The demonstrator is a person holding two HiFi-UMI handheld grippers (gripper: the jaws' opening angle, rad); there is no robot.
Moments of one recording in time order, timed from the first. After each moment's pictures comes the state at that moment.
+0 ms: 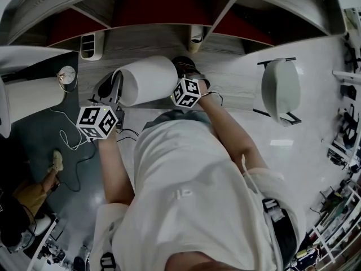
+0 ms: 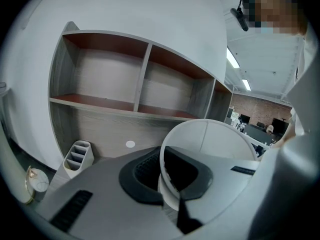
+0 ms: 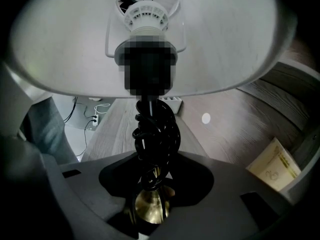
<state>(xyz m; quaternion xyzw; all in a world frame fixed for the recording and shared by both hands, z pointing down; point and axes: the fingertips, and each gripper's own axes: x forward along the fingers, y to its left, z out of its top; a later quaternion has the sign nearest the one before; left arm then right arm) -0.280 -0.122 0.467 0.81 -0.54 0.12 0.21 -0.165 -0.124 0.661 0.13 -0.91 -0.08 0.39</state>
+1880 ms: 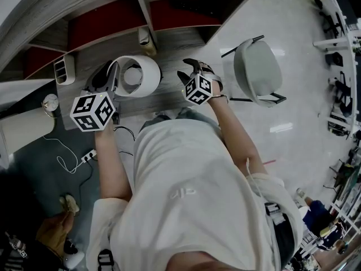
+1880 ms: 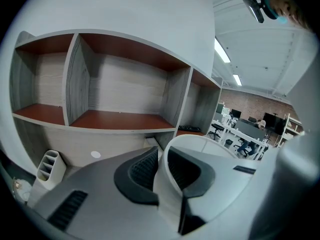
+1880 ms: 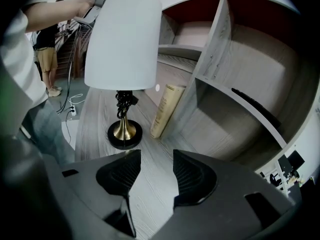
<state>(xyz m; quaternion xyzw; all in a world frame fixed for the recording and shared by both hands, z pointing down) -0.115 -0.159 0.431 0.84 -0.49 0.14 0.21 0.084 -0.133 0.631 0.31 -0.84 -0.02 0.45</state>
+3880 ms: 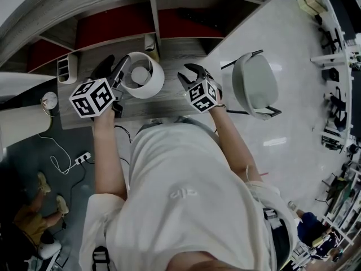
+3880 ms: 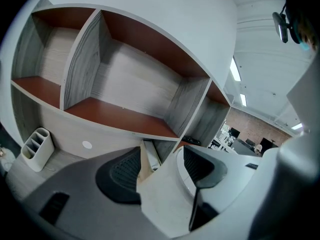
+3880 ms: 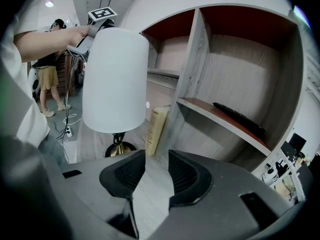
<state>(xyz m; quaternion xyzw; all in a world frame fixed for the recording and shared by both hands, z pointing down) -0.116 -0.188 0.424 0.82 -0.49 0.07 0.29 0.076 -0.149 0.569 0.35 -0.86 0.01 0.37</state>
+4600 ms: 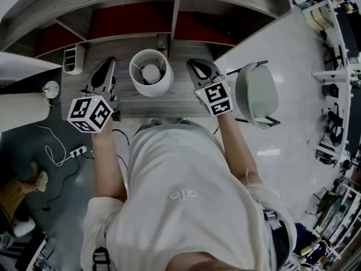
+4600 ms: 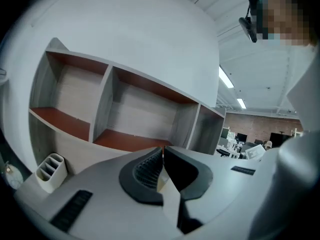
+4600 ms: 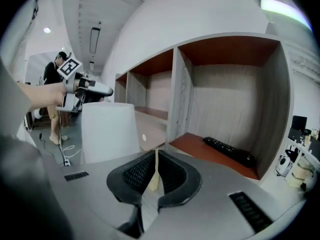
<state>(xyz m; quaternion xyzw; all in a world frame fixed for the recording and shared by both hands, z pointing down) -0.170 -0.155 0.377 0.82 -0.54 0.00 0.17 0.055 -0.167 0.469 0.38 -0.90 0.03 0.23</state>
